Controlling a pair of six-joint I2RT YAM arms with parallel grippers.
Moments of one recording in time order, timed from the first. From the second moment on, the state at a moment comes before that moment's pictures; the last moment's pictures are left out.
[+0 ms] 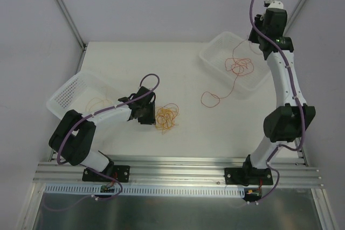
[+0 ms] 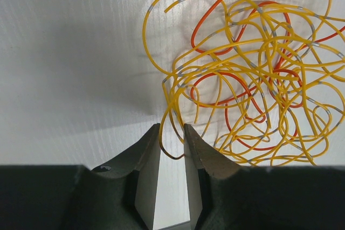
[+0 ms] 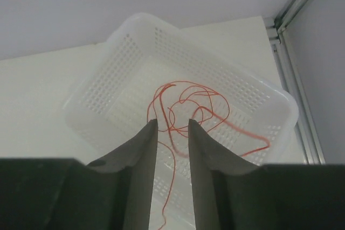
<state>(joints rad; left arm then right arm) -0.59 1.48 0.79 -0.41 0.03 -0.61 0.04 1.71 1.91 -0.56 0.14 0.13</state>
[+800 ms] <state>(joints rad) -0.59 1.49 0.79 -0.40 0.05 -0.61 0.38 1.64 1.34 -0.64 -0.16 0.07</state>
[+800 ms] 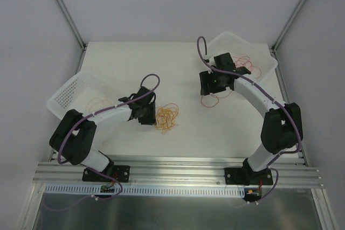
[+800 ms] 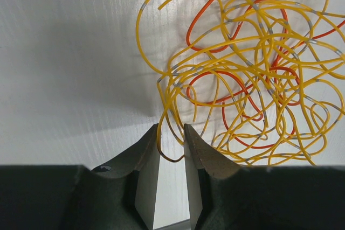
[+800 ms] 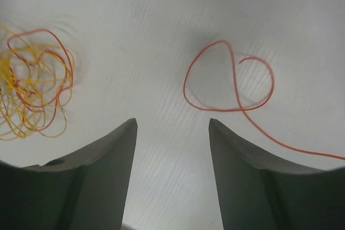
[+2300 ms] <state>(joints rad) -0.62 1.47 0.76 -0.39 0.05 -0.61 0.42 1.58 1.82 -0.79 0.27 -0.17</state>
